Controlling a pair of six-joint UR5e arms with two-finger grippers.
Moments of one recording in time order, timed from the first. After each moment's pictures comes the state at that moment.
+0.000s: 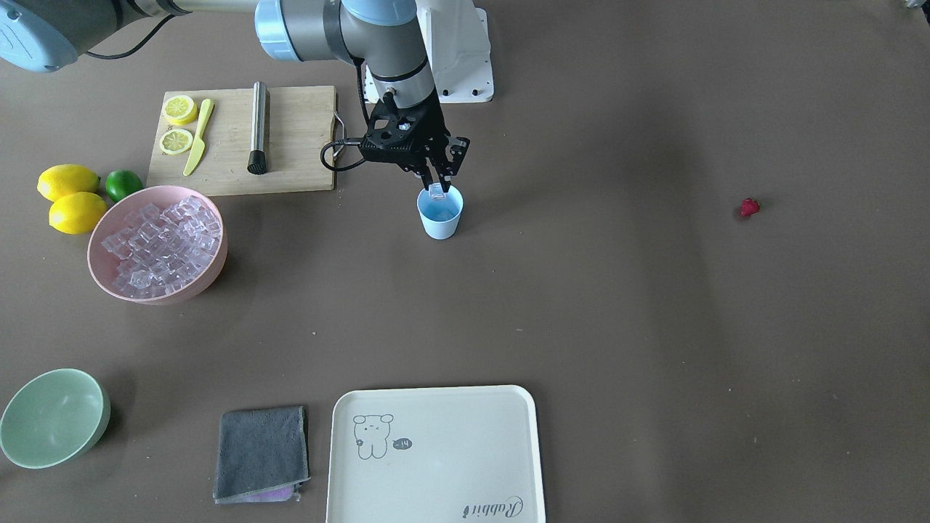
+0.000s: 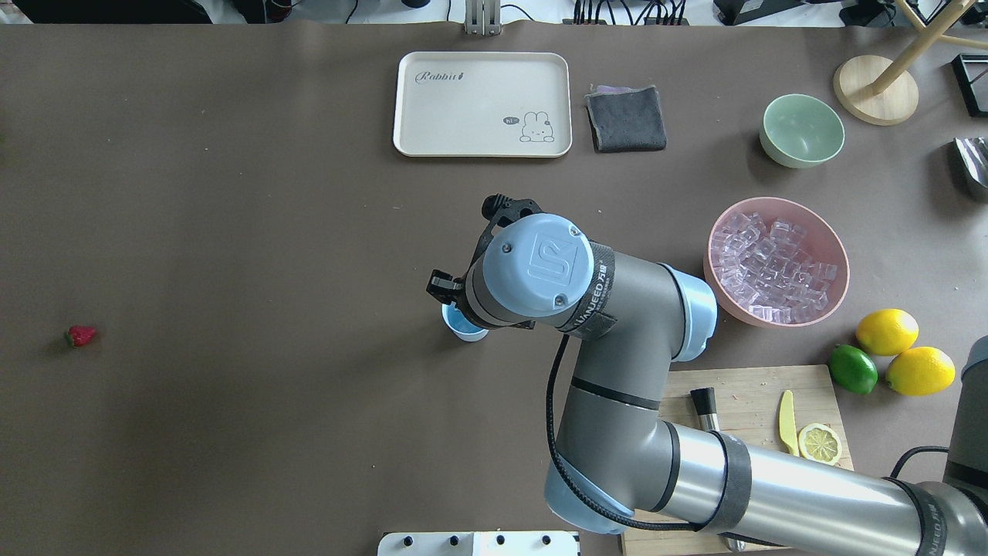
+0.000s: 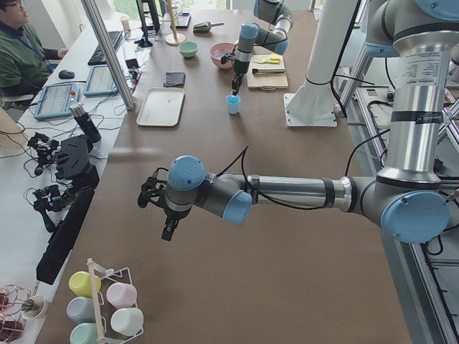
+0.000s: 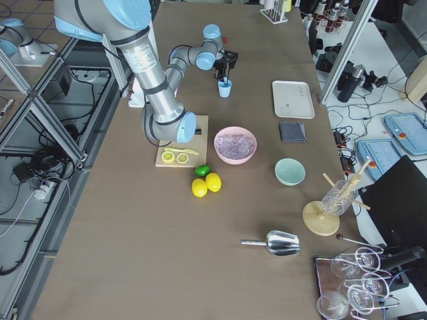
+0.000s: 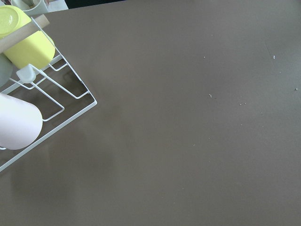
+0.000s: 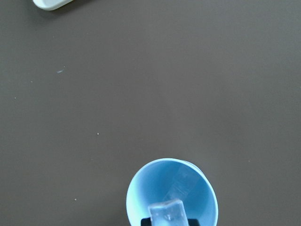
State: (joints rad) left arm -1.58 -1.60 -1.57 -1.99 -2.37 -0.13; right arm 0.41 -0.85 1.73 -1.47 1.71 1.64
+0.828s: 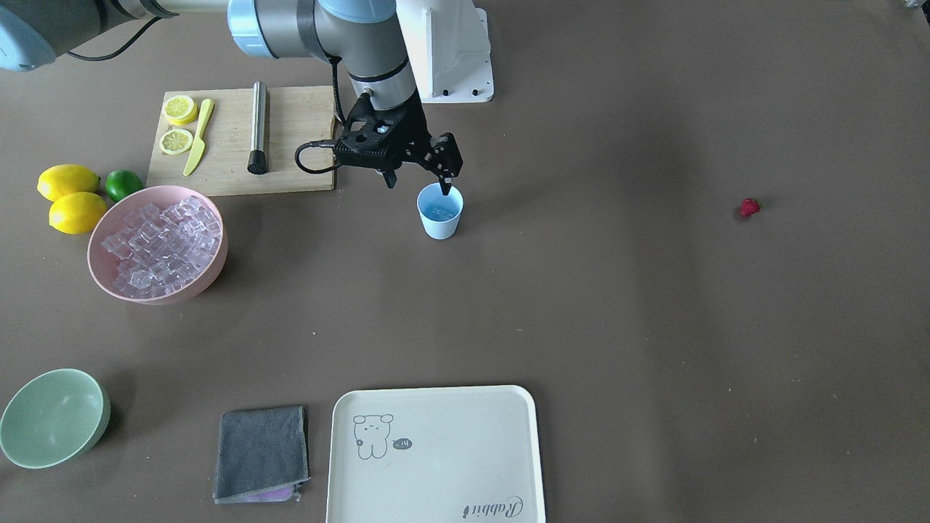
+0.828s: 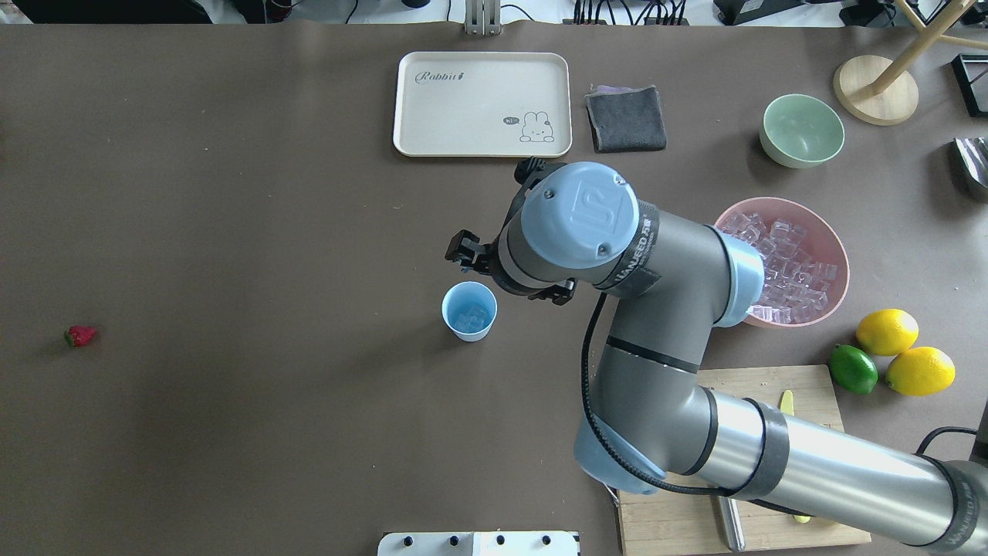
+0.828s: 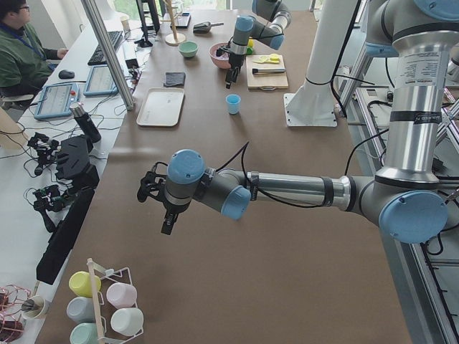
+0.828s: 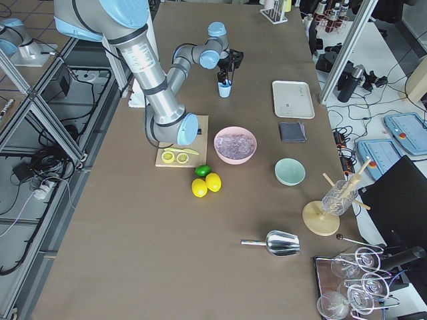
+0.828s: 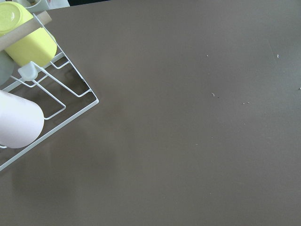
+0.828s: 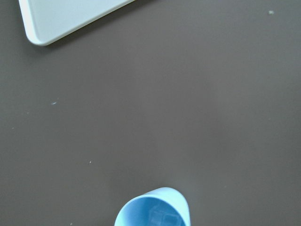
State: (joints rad) left arm -1.54 -1.60 -1.62 -1.99 -2.38 -0.24; right arm 0.51 -0.89 1.81 -1.53 1.79 1.61
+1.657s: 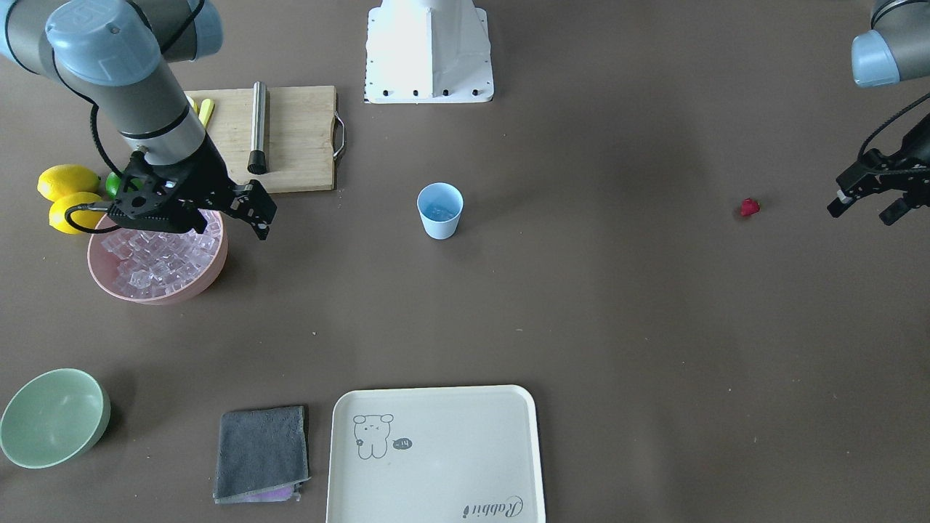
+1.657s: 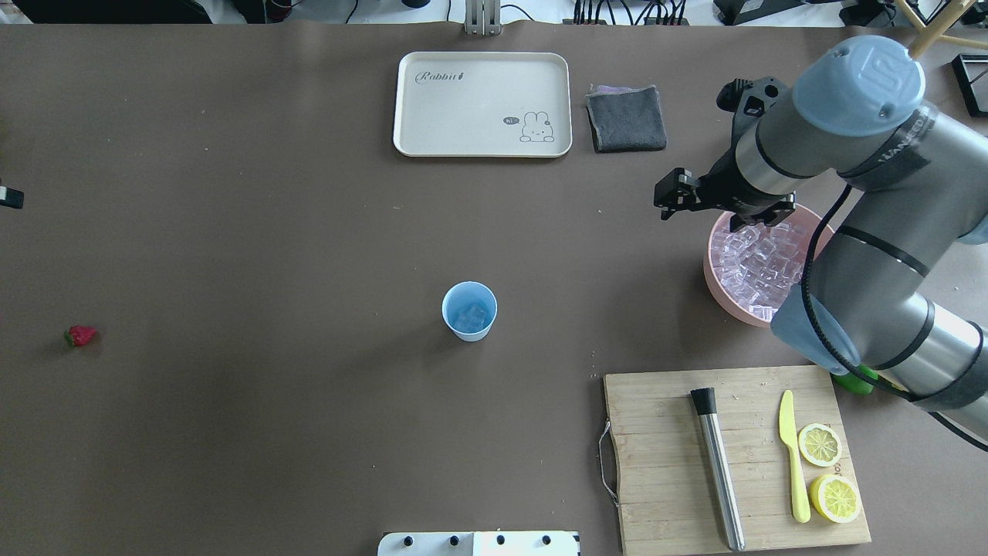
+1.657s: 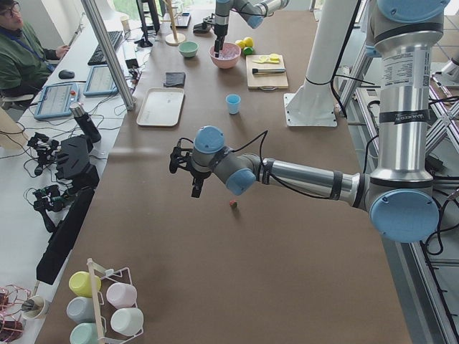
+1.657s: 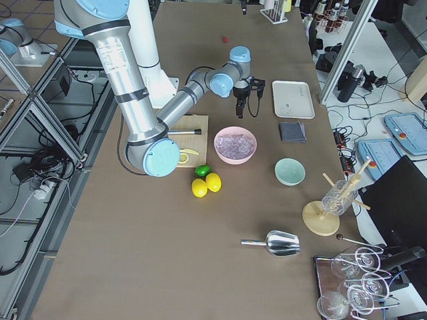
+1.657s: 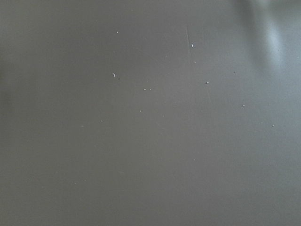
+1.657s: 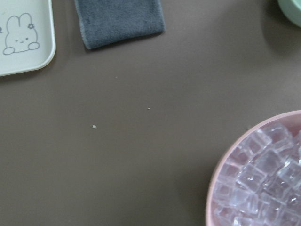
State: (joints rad) left arm -1.22 -1.49 -1.76 -2.22 -2.30 -0.71; right arm 0.84 -1.22 1.91 -1.56 2.04 1.12
